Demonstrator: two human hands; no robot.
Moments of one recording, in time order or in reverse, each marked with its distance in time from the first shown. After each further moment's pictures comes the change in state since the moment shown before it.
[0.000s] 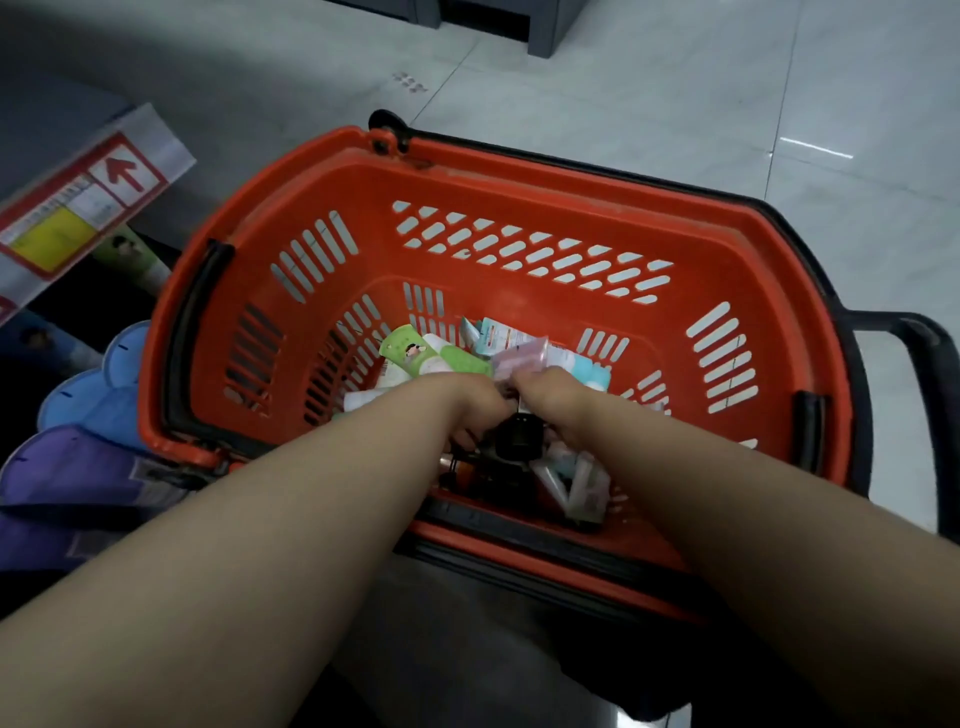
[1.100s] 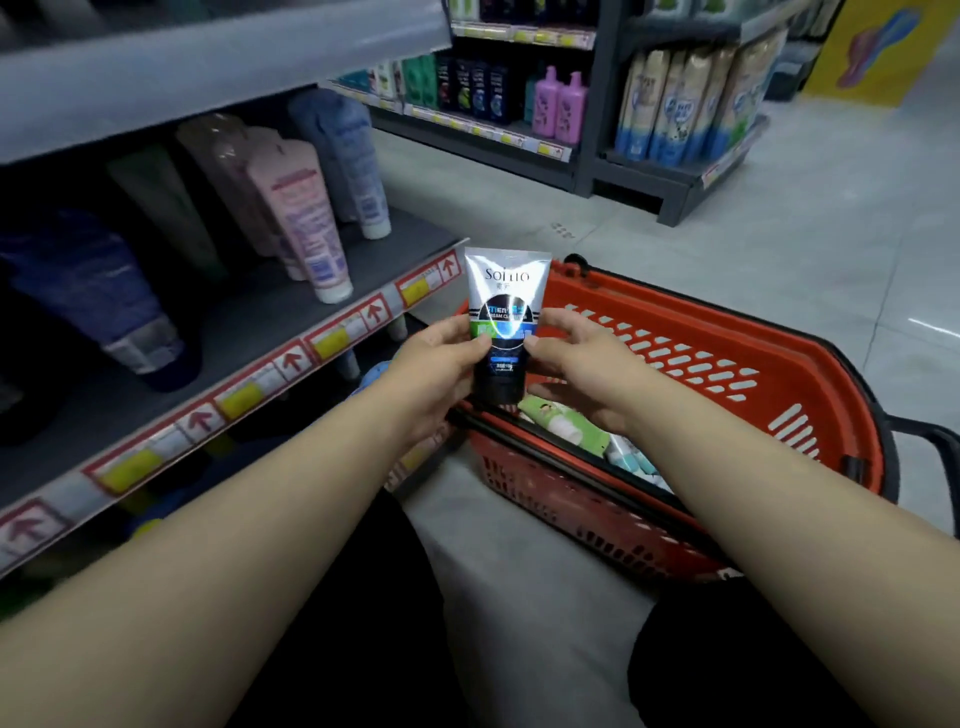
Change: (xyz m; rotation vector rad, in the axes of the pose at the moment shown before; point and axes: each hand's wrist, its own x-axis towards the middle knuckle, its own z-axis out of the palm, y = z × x) left_hand -0.241 -0.117 -0.027 -1.237 0.572 0.695; right_hand -0.199 -0.104 0.053 0.265 -0.301 -0.618
